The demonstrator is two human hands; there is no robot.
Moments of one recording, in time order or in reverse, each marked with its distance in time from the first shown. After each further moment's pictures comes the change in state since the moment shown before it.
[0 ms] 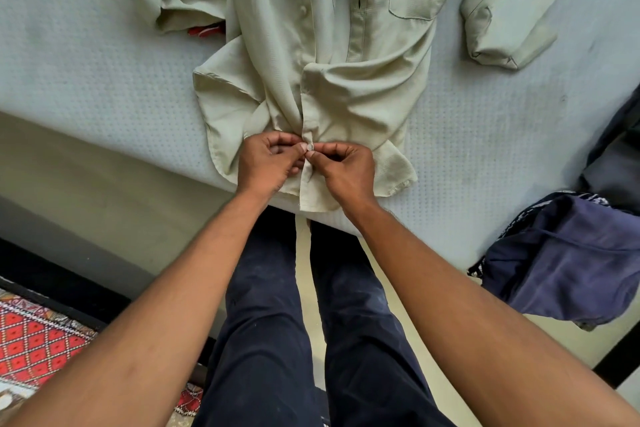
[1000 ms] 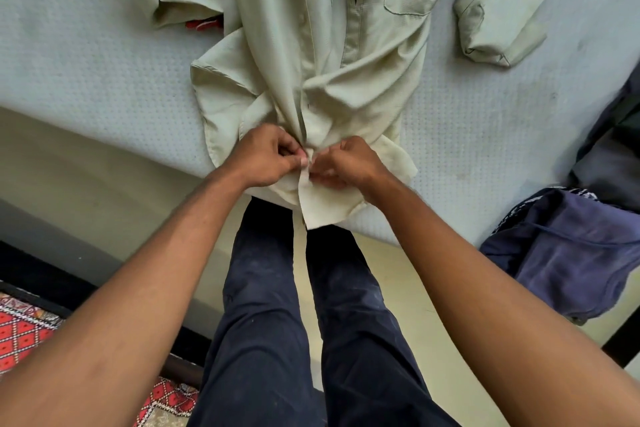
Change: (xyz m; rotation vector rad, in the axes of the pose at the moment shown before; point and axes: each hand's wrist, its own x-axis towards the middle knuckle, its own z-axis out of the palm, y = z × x) left_hand 0.007 0.021 -0.021 0.658 -0.334 0.129; right_hand 0.002 -0.038 -0.028 -0.241 -0.330 0.229
